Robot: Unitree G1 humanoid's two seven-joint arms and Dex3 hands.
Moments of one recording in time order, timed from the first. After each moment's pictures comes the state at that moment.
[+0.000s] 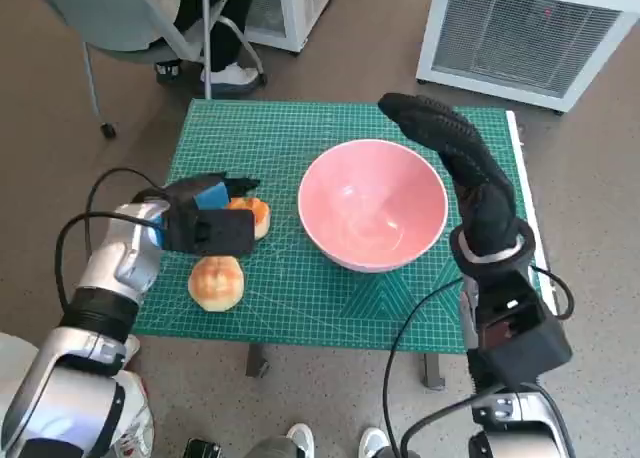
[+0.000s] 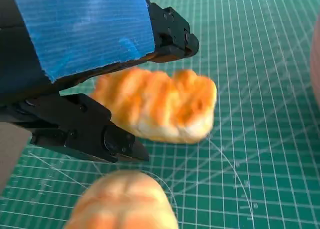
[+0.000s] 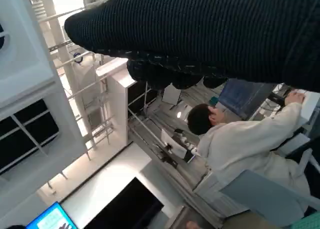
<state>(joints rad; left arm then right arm) -0.85 0.53 -0.42 0.91 0.60 -0.14 -0.43 -0.68 -0.12 -0.02 0.51 0.04 -0.99 0.24</state>
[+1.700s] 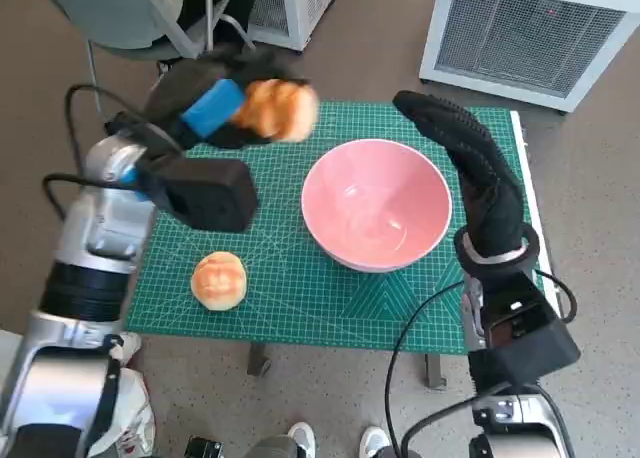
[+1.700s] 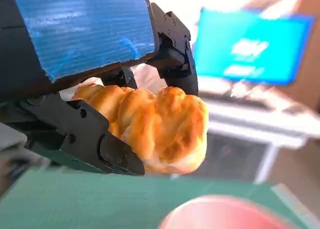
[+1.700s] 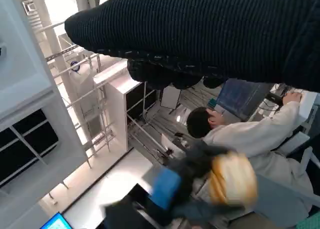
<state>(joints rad) -0.96 0.51 -0.23 0.42 0.47 -0.26 -0.24 -0.67 -0.12 -0.03 0.51 0.08 -0.99 0.23</state>
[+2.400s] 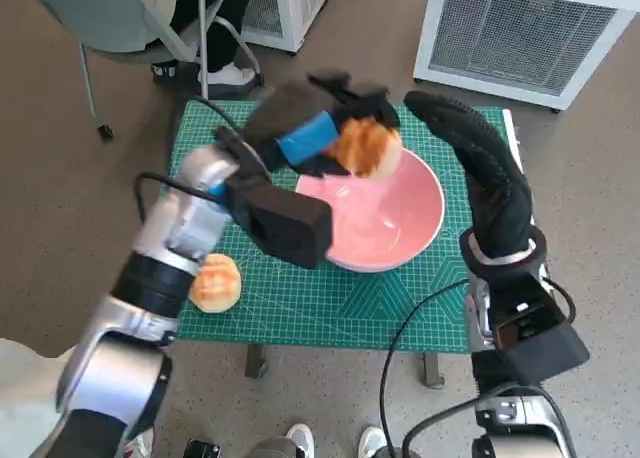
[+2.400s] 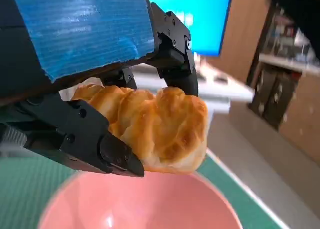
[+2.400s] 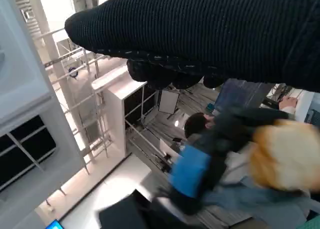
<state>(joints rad) -1.02 0.32 -0.36 0.68 0.50 -0.40 -0.26 -0.66 -0.13 -0.03 0.52 0.12 -0.99 0.25</state>
